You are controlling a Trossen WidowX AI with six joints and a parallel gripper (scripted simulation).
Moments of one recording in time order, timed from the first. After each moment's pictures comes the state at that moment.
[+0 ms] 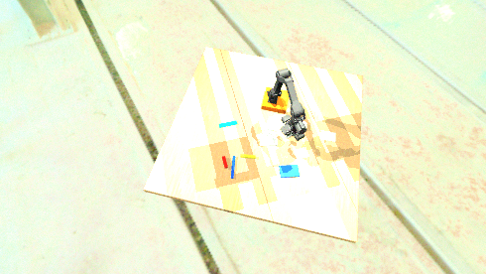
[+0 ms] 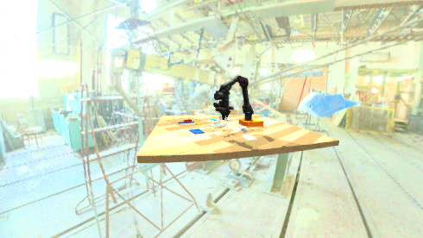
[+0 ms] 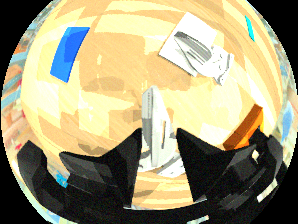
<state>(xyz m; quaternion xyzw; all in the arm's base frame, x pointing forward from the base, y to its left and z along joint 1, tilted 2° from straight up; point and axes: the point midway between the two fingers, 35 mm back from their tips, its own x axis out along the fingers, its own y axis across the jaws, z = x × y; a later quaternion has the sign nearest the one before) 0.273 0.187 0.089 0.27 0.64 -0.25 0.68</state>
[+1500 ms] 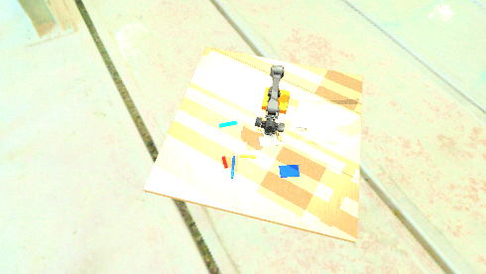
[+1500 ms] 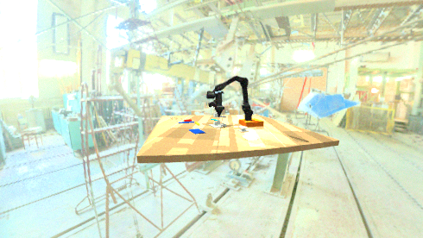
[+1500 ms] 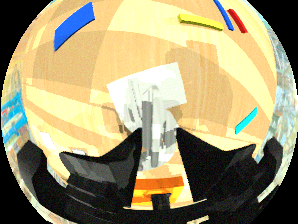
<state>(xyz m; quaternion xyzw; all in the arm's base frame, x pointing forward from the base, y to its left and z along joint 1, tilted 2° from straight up) 0.298 0.041 0.091 -0.01 0.69 0.00 0.73</state>
